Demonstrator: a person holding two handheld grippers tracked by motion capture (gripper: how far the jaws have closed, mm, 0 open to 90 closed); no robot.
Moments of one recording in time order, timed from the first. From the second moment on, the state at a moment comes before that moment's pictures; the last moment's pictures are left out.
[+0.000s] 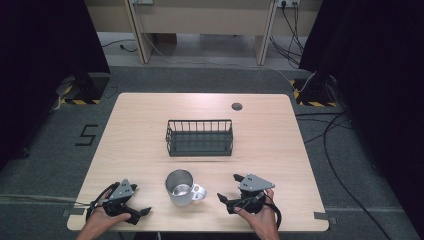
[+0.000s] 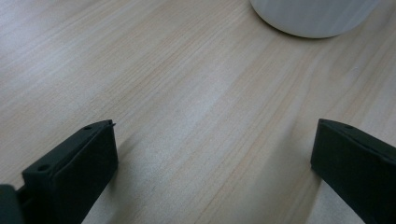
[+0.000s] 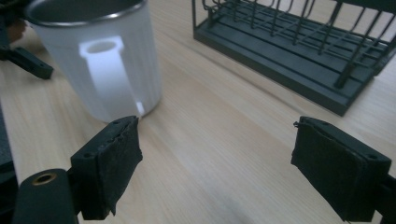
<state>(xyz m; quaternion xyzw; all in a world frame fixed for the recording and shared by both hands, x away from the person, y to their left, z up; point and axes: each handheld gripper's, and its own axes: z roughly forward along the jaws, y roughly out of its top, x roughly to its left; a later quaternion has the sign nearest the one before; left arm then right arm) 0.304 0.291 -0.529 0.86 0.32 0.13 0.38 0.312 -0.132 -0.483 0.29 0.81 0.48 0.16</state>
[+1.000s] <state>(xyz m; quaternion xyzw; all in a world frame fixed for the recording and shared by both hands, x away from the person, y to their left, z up) 0.303 0.291 -0.529 0.86 0.32 0.13 0.38 0.308 -0.067 -0.465 0.21 0.80 0.54 0.14</state>
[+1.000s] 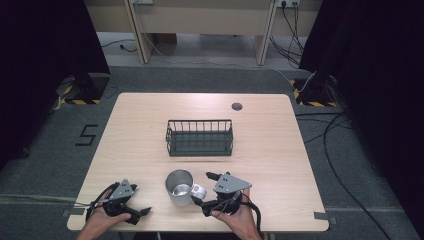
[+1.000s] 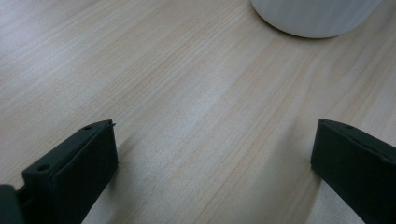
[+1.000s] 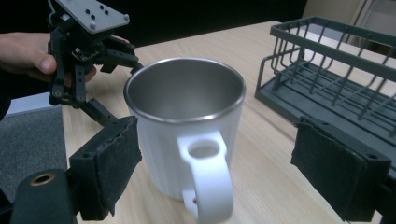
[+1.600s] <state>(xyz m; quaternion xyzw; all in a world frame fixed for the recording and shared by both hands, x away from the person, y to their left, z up) 0.303 0.291 -0.529 0.86 0.32 0.13 0.38 0.319 -0.030 -0.461 0.20 0.81 0.54 0.13</state>
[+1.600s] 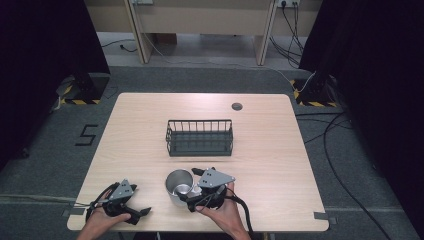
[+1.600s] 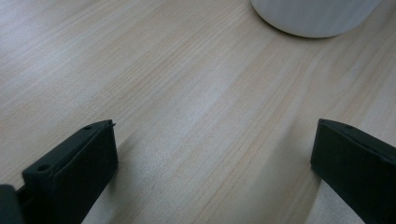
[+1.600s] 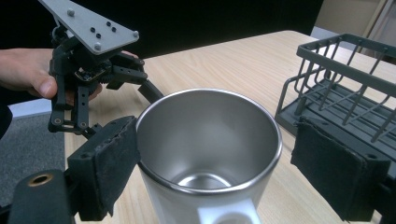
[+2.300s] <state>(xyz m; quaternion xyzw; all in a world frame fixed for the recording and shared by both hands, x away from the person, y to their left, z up) 0.302 0.291 -0.529 0.86 0.32 0.13 0.38 0.324 -0.007 -0.462 0.23 0.81 0.53 0.13</state>
